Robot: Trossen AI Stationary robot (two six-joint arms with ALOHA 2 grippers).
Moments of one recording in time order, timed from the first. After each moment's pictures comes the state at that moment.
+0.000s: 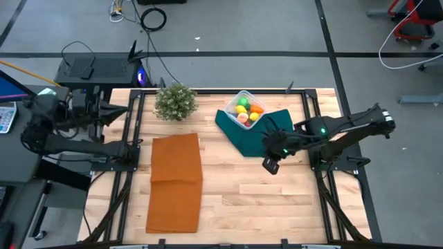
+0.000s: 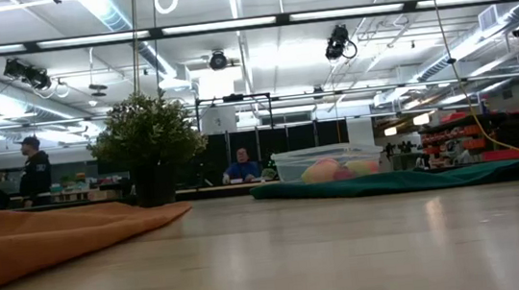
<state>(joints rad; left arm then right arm) -0.01 0.38 1.12 -0.68 -0.23 -0.09 0.23 1.28 1.33 -1.05 0.10 0.75</state>
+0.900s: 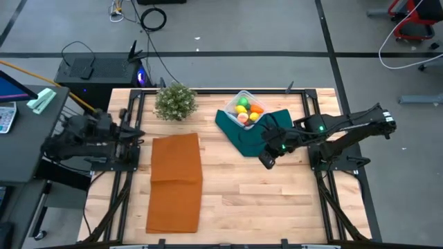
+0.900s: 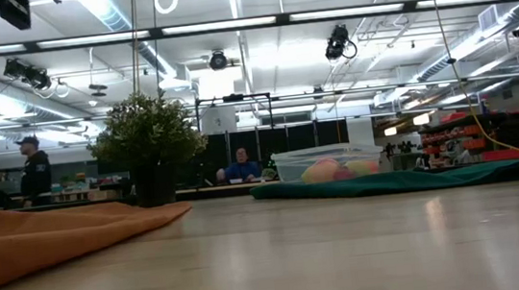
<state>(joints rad) -0.01 0.00 0.56 -0.40 -0.04 -0.08 0.19 1.26 1.29 -1.00 0.07 0.90</state>
